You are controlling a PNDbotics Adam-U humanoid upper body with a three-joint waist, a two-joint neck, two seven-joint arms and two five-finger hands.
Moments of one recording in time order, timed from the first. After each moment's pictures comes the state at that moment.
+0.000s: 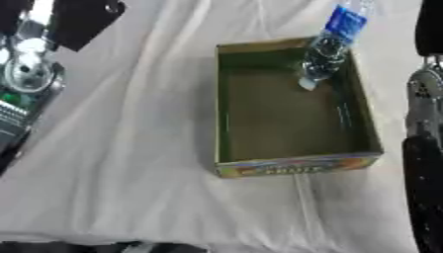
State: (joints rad) left arm -0.55 0.69 -0.24 -1.98 -0.47 0.16 0.47; right arm -0.63 -0.08 0.06 -1.91 -0.06 -0.43 0.18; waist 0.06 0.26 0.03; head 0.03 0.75
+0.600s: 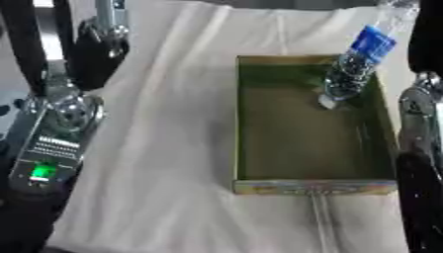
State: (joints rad) left arm -0.52 0.37 -0.18 -1.98 -0.74 -0.01 0.70; right arm -0.65 -0.06 0.06 -1.93 -0.02 -0.47 0.14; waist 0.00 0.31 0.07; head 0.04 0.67
